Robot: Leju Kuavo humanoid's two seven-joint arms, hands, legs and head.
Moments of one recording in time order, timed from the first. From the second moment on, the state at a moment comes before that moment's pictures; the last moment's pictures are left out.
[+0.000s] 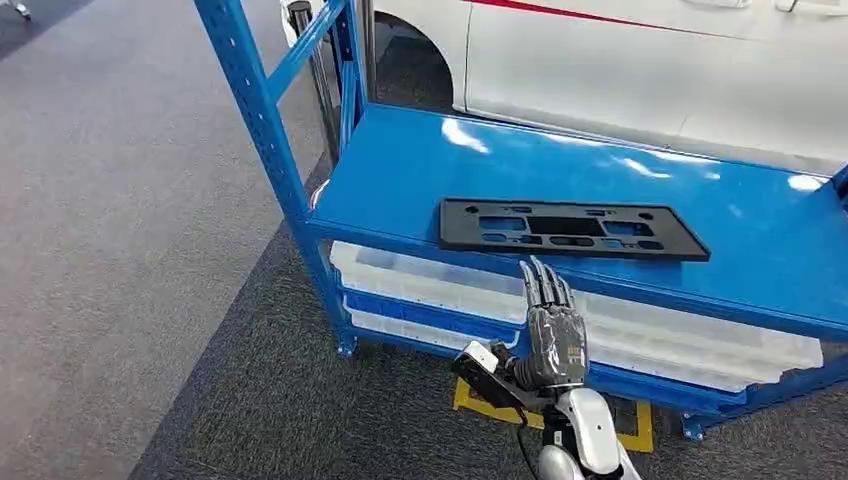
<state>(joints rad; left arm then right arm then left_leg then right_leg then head) 0.05 -0.37 1.39 -0.95 -1.46 -0.28 -0.55 -0.14 -0.07 0.51 -1.47 1.12 -0.42 0.07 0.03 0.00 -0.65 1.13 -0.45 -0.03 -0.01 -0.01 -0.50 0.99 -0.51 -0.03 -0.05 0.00</state>
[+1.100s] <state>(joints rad) 0.01 -0.32 1.43 -0.95 -1.57 -0.29 -0.60 -0.17 -0.05 0.30 -1.42 1.25 -0.36 0.13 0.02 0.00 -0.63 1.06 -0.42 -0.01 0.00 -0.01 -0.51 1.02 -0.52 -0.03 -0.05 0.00</state>
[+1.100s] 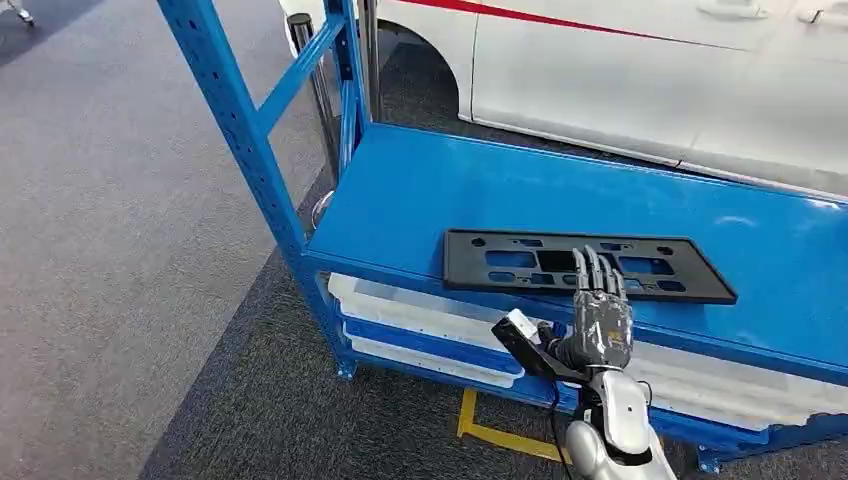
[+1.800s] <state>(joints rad) 0.00 -0.28 1.43 -0.99 -1.57 -0.30 -0.61 -0.20 -0.09 0.20 -1.37 1.28 -0.34 0.13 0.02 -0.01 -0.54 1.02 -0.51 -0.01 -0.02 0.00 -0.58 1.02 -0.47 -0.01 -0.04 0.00</state>
